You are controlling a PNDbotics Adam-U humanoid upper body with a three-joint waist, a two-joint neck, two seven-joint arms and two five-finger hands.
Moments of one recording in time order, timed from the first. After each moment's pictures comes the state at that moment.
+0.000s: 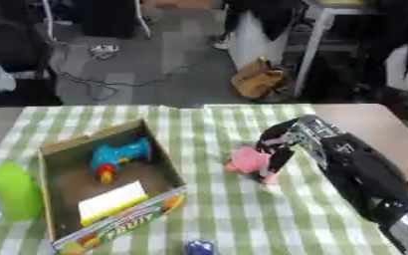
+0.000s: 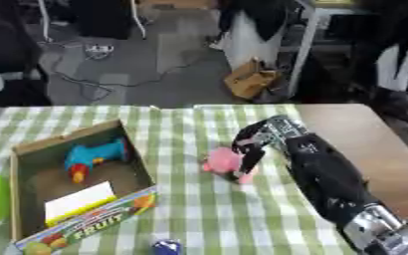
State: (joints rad) left arm -0.54 0.34 0.15 -1.99 -0.10 -0.42 0.49; right arm -0.98 -0.50 0.24 -0.67 1.21 -0.42 0.65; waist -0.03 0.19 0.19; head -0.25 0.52
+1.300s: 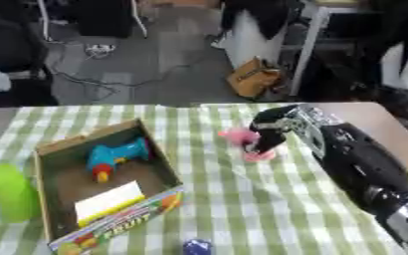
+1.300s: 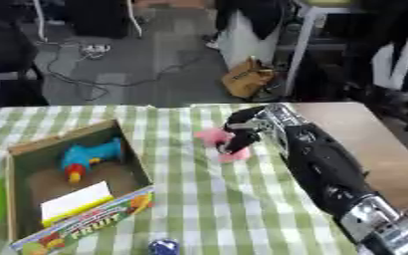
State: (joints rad) left arm -0.54 0.33 0.15 -1.99 -0.11 -0.42 0.50; right arm -1.04 -0.53 0.24 -0.74 0.99 -0.38 0.62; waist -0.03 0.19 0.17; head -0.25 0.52
